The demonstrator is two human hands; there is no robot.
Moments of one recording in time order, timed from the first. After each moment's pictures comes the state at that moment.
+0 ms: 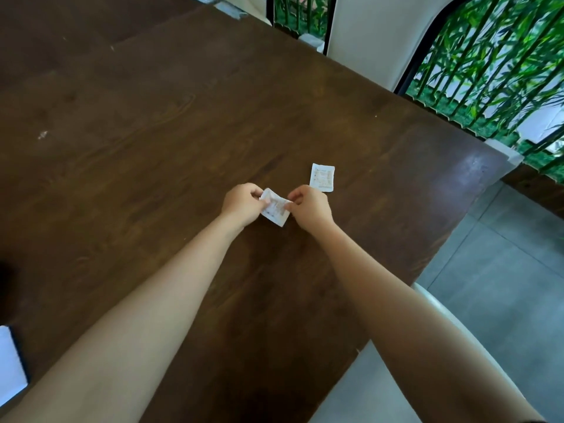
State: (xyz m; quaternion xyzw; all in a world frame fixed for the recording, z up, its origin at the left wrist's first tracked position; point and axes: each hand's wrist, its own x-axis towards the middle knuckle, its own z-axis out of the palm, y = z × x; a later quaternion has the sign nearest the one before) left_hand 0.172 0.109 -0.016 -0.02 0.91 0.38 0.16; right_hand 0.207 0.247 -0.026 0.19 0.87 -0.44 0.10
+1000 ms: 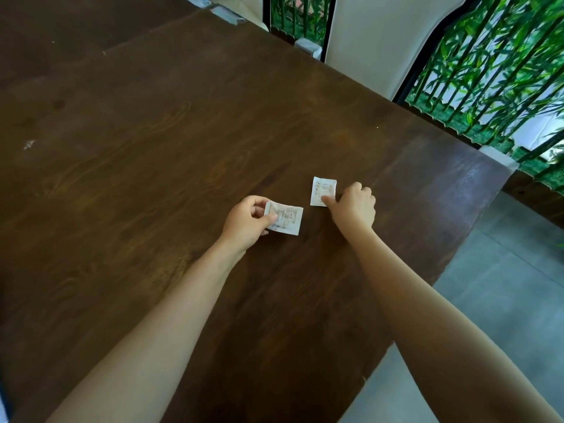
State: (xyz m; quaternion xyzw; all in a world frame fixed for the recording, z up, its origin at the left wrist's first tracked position) left_hand 0.178 0.111 -0.018 -0.03 0.81 0.56 0.18; right_hand 0.183 0.304 -0.032 0.34 0.90 -0.26 0.02
